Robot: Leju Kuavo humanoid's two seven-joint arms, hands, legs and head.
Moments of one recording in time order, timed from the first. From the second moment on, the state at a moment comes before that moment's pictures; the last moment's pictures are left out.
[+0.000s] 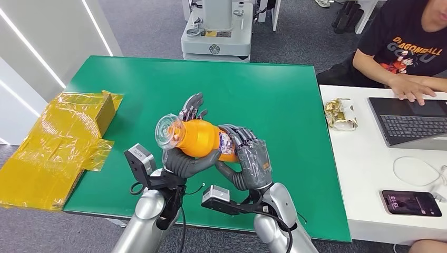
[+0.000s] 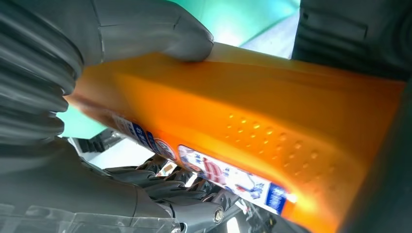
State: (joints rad) left arm -0.20 -0.21 -0.44 -1.52 0.07 -0.08 -0.46; right arm -0.34 0.12 0.50 -1.13 0.93 -0.45 -0.35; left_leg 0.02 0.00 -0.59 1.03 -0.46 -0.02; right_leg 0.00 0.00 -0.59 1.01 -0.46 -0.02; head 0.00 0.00
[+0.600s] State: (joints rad) left arm -0.19 -0.21 -0.44 -1.52 0.06 -0.04 -0.46; right arm -0.33 0.12 0.49 -1.13 1.00 -0.34 -0.28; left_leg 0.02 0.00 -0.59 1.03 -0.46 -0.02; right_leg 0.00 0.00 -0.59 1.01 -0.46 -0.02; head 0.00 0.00
